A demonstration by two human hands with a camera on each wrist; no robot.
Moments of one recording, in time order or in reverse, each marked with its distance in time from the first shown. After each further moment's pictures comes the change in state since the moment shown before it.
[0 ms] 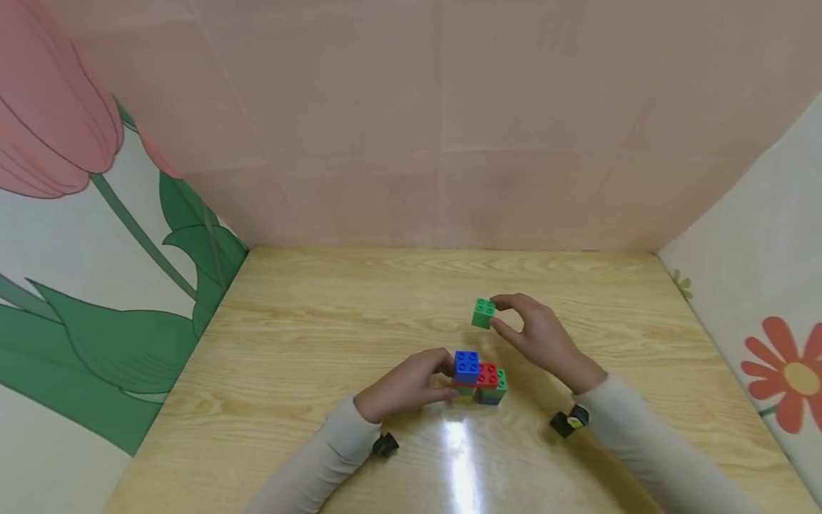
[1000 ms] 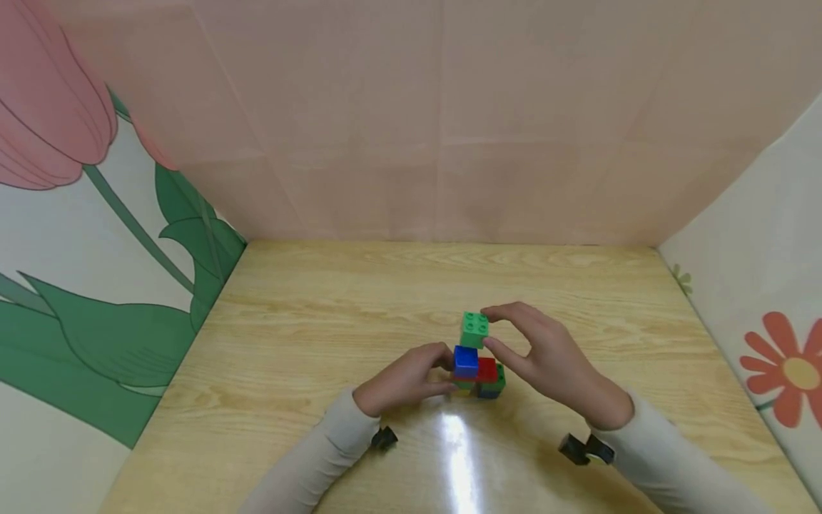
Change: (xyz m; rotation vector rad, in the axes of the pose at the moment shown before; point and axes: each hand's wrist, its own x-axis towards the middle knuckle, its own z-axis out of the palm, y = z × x) left_hand 0.001 -0.004 0.001 -0.001 0.013 0.070; right_hand -0.022 -0.082 -0.040 0.019 0.023 -0.217
